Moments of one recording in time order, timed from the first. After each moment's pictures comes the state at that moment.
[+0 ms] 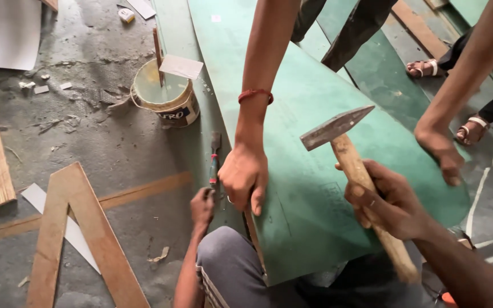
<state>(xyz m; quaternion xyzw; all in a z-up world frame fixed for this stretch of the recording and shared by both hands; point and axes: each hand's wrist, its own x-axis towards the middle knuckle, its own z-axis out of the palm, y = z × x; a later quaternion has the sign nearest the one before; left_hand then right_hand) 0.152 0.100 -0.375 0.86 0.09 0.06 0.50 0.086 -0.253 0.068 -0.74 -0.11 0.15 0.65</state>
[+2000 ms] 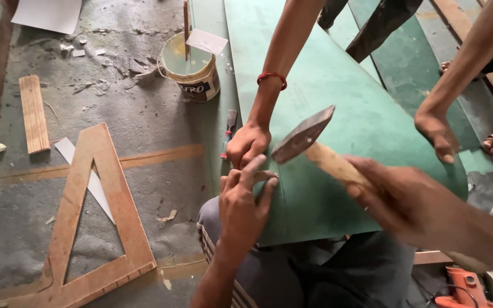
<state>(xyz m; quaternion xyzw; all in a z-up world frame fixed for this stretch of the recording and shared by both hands) 0.022 0.010 0.019 0.86 -0.04 0.27 0.43 0.060 -0.219 0.171 -0.93 -0.15 0.26 0.20</state>
